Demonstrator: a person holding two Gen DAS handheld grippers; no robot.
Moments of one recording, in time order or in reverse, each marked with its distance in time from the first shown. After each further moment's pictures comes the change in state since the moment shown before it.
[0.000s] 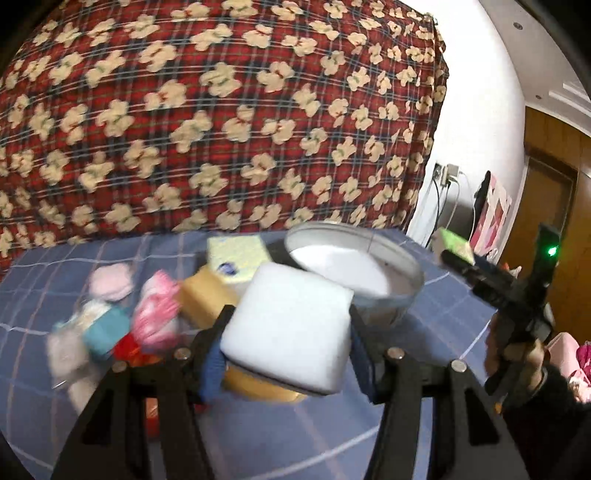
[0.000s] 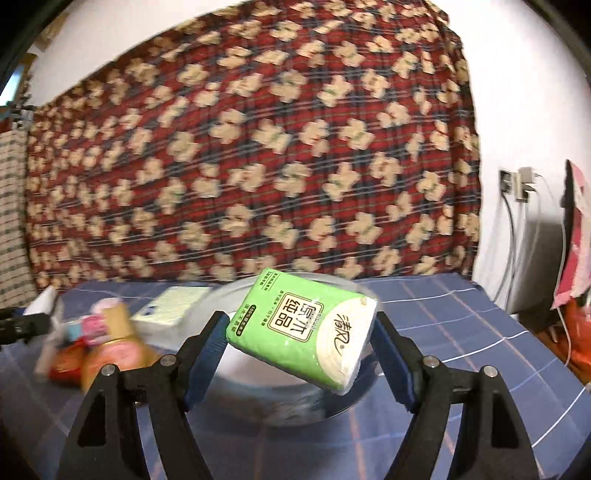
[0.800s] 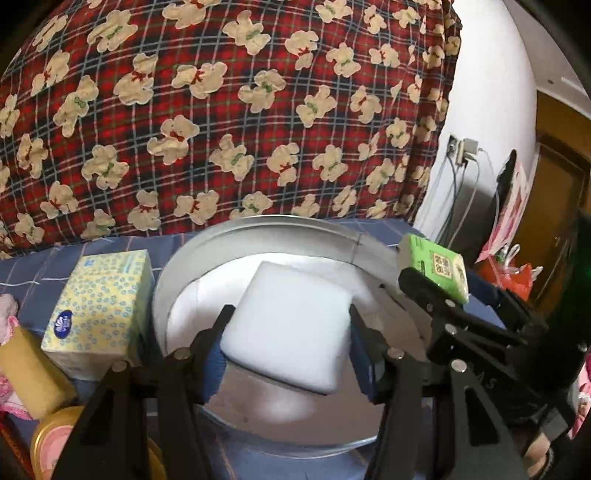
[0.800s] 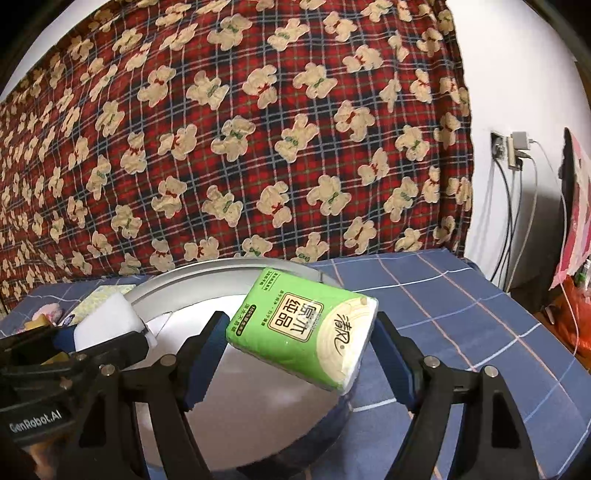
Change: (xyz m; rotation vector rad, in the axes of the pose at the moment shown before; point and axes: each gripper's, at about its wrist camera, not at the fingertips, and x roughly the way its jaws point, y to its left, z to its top) left arm 0.199 -0.111 0.044 0.000 0.068 0.002; right arm 0.099 -0.045 -0.001 0.043 0.113 -0.074
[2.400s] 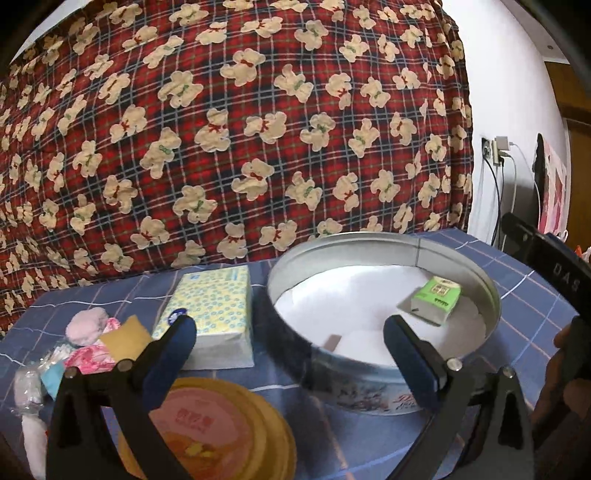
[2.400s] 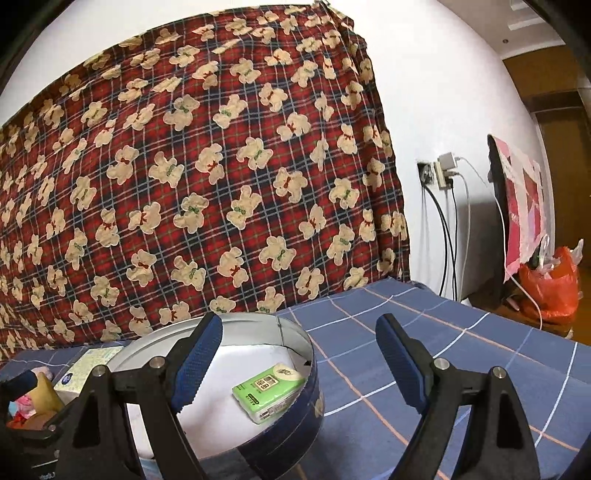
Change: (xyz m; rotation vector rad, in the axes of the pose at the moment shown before) left arm -0.054 0.017 -0.032 0.105 -0.173 0.295; right arm -0.068 -0.001 -0.011 0.154 -0.259 -0.189
